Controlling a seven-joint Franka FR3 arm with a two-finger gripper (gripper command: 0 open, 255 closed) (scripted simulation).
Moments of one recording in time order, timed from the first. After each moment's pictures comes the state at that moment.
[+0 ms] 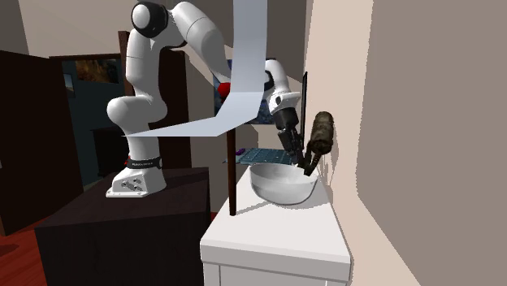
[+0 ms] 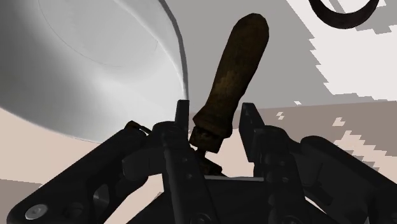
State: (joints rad) arm -0.43 0.19 -0.07 -2.17 -0.69 2.64 0.82
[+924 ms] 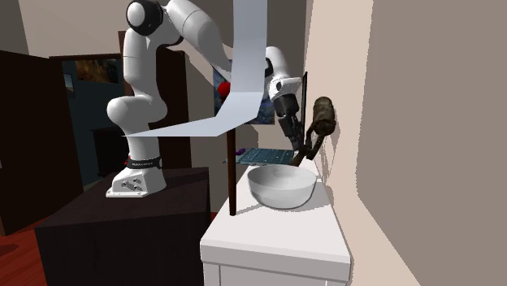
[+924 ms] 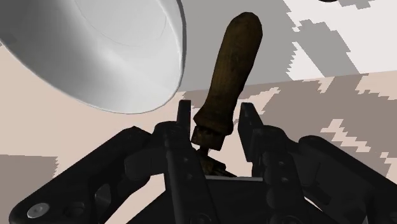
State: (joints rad) arm -0.43 0.12 -0.04 -2.15 -0.61 2.55 0.73
